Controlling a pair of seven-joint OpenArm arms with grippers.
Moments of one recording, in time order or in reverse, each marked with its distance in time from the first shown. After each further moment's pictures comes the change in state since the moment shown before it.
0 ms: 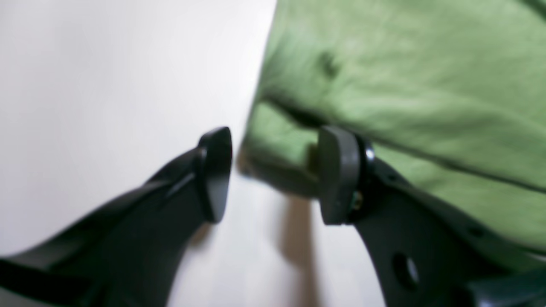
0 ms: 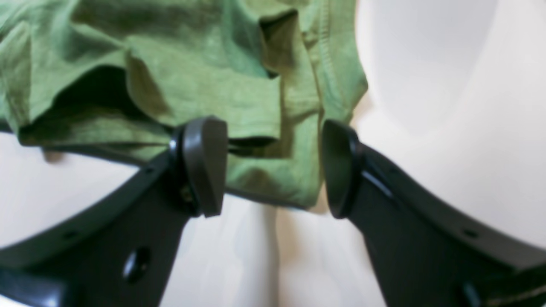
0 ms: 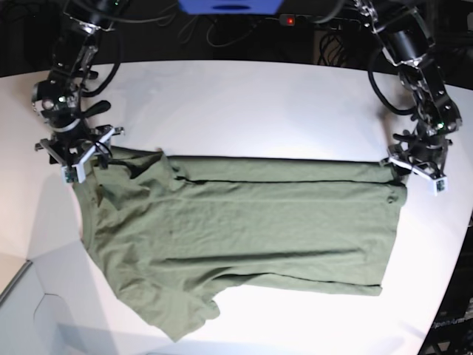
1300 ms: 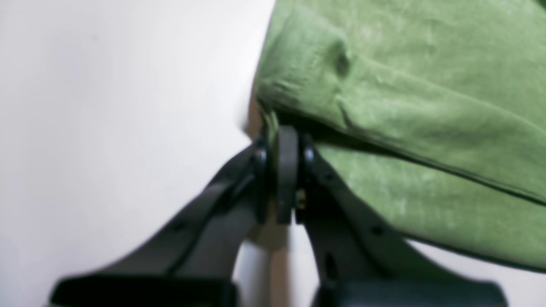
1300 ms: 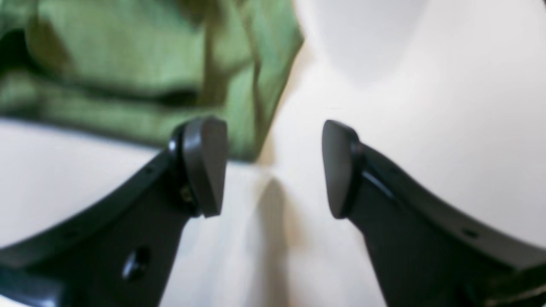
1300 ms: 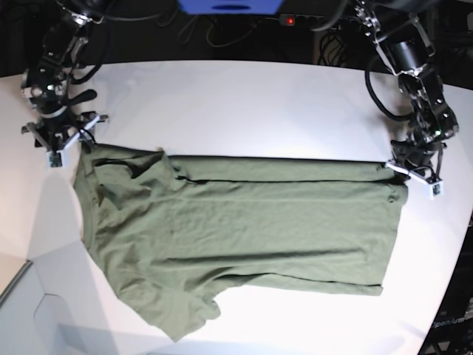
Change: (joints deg) left arm -3.1 -0.2 0.2 -5.4 -0.5 -0.1 -0.7; right arm -2.6 1.1 4.8 -0.2 0.0 -0.1 -0.3
